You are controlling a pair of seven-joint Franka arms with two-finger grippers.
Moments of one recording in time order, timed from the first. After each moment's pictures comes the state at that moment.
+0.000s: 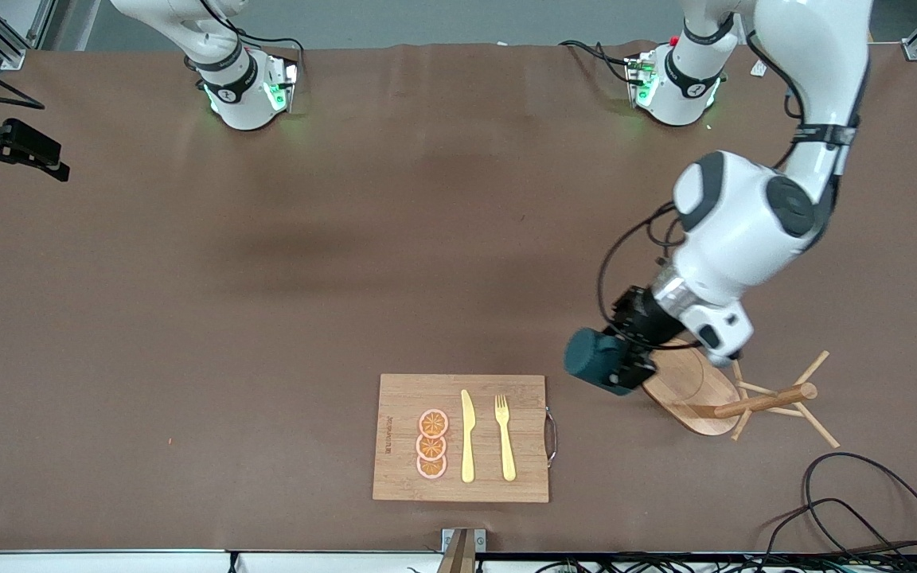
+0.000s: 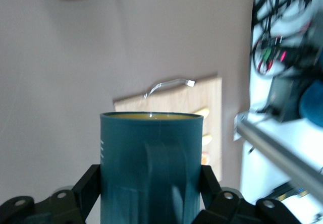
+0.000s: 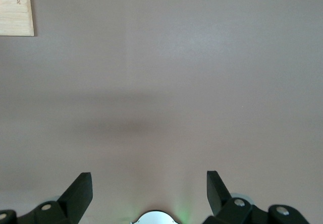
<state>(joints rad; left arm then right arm) -0.28 0.40 -0.17 -1.66 -0.19 2.43 -1.61 0.01 -0.08 -0.04 -1.58 0.00 1.43 -0.05</state>
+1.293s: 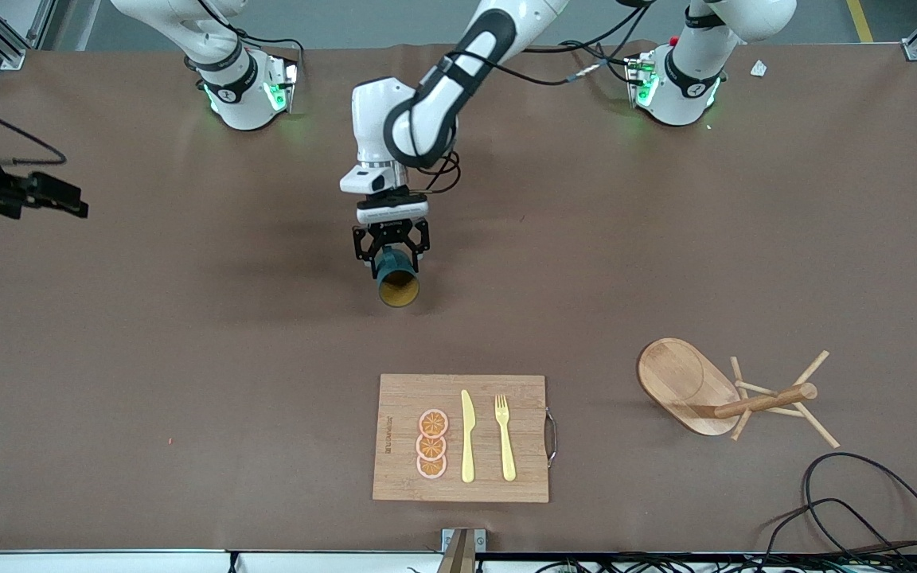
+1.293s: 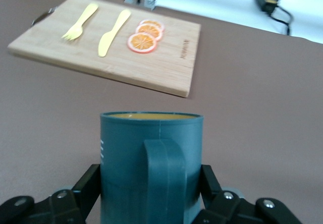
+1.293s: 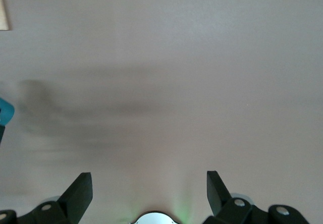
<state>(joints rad) -1.36 0.93 0.32 -1.36 0.88 2.40 -2.03 -0.01 0.09 -0.05 -1.56 0.00 1.46 -0.05</state>
